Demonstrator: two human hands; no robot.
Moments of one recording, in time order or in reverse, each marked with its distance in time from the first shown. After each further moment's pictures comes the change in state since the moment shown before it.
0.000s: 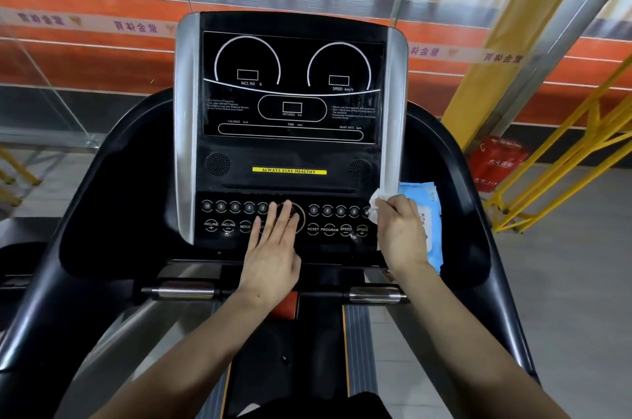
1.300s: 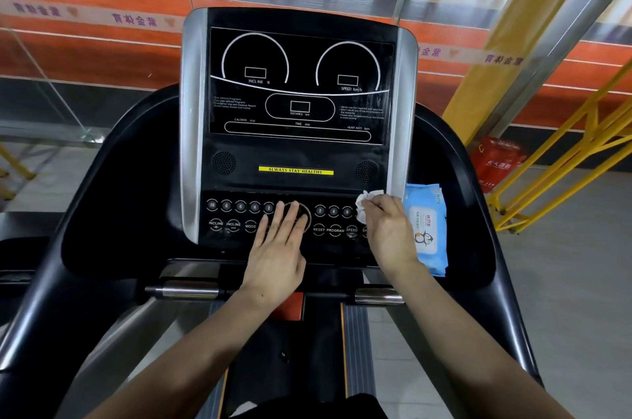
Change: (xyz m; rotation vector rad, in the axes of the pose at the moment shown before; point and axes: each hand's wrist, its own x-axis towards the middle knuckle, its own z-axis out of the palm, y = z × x) left_hand 0.004 -0.006 -0.001 0.035 -0.010 0.065; right_hand 0.006 -0.017 0.024 0.011 0.039 -0.150
